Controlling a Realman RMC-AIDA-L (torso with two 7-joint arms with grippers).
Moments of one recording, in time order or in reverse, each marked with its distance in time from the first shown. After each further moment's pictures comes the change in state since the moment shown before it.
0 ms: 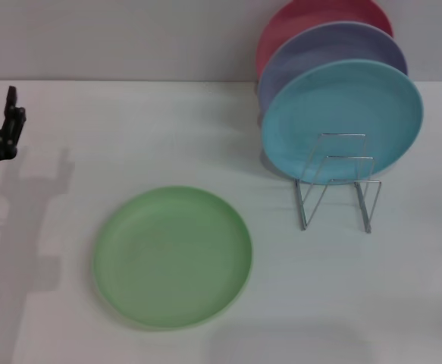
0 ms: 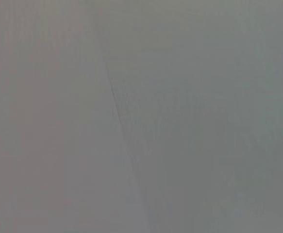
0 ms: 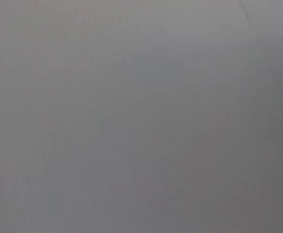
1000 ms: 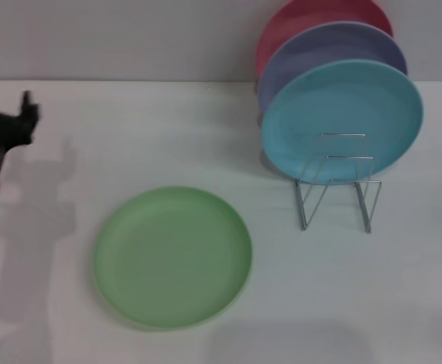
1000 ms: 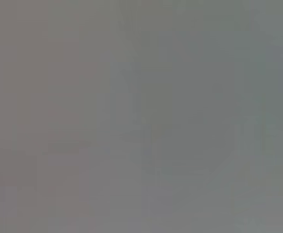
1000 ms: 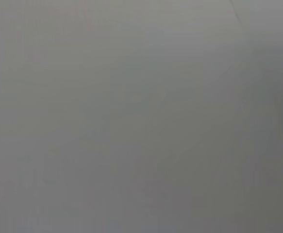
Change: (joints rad) left arm 0.237 0.004 -0.519 0.724 -0.007 -0.783 0.579; right arm -0.028 0.008 0.000 0.014 0.001 -0.009 0.000
